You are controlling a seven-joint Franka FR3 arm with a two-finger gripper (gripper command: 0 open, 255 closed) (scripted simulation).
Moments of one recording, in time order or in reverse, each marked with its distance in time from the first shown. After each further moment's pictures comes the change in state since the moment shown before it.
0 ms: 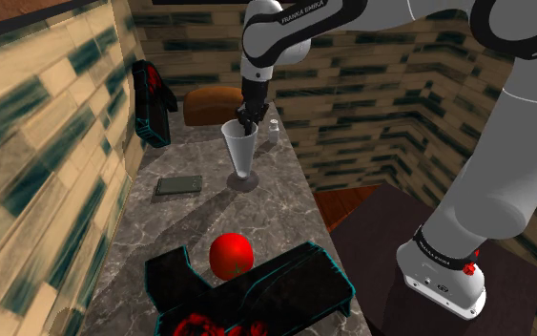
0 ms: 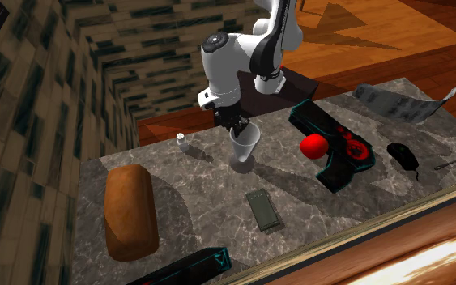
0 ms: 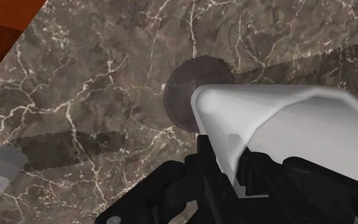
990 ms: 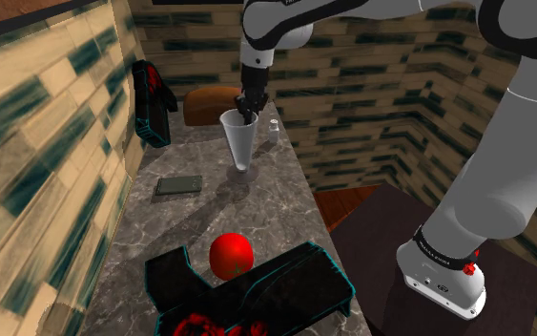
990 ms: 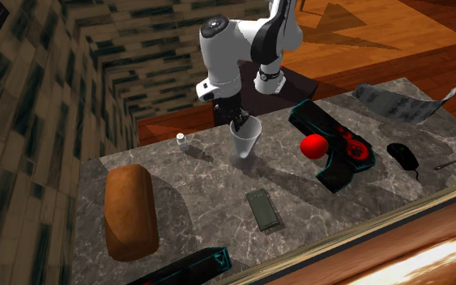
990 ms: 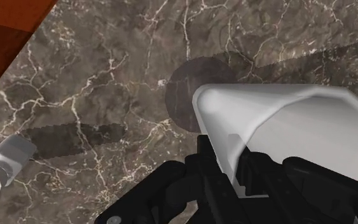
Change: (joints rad) arm -0.002 -0.027 -0.001 0.056 -0.004 -0.083 0.014
